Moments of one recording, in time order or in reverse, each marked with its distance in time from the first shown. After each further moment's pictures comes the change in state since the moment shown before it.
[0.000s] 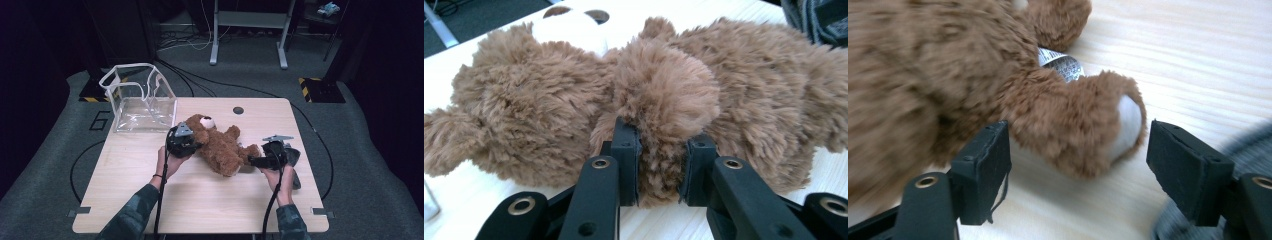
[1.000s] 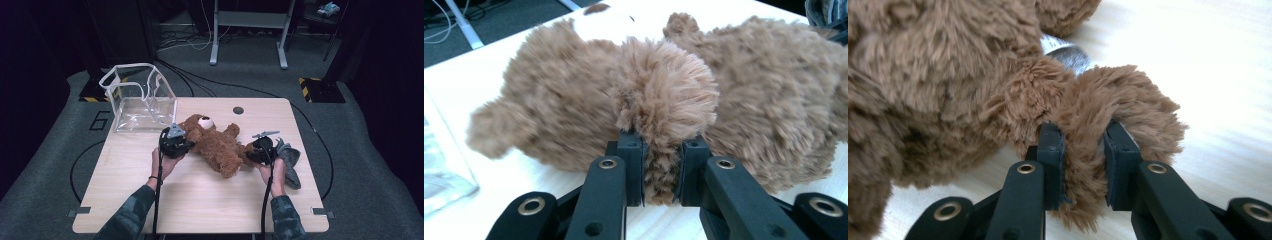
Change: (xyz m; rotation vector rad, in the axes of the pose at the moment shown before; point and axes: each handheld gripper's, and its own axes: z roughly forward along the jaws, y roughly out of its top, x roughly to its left) left arm 0.013 -0.006 -0.014 -0.043 0.058 -0.022; right arm 0.007 0.011 0.029 0.059 -0.029 -0.058
